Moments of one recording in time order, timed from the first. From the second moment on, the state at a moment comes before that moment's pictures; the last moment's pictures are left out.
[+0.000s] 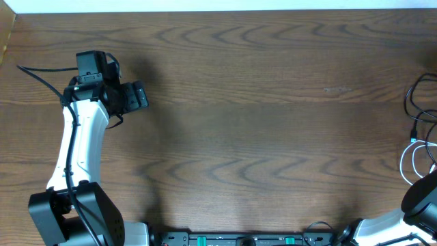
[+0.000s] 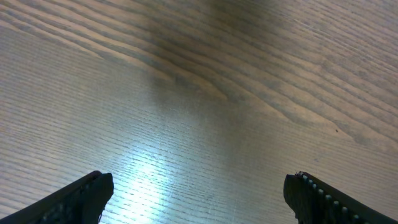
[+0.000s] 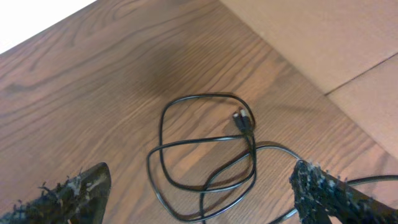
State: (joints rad) left arm 0.19 1.59 1.22 -0.78 0.07 -0.15; right arm -0.57 1.77 1.53 -0.52 0.13 0.10
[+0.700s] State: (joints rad) left arm 0.19 1.59 1.22 -0.78 0.07 -0.15; right arm -0.28 1.77 1.53 -0.69 -0.17 0.09
